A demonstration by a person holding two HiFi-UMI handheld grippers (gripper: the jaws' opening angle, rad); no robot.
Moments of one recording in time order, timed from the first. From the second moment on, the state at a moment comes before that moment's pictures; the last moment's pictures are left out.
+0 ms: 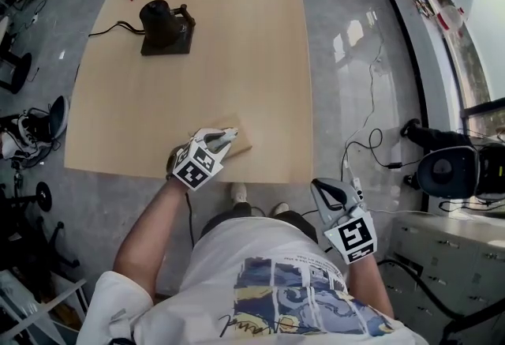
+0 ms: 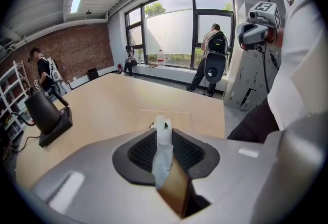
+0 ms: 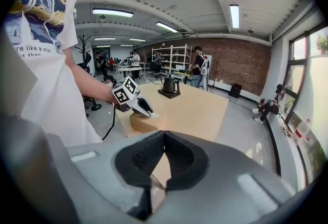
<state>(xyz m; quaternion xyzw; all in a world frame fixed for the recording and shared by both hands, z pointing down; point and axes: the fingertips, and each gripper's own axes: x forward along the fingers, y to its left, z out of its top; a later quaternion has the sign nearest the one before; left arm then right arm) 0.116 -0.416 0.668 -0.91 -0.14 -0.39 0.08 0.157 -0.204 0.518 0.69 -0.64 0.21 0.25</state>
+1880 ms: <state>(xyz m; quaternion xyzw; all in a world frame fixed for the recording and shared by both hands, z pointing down) 0.093 -0.372 0.511 -0.96 0.00 -0.27 0.04 0.162 -0.167 0.511 0.62 -0.74 0.15 0.24</state>
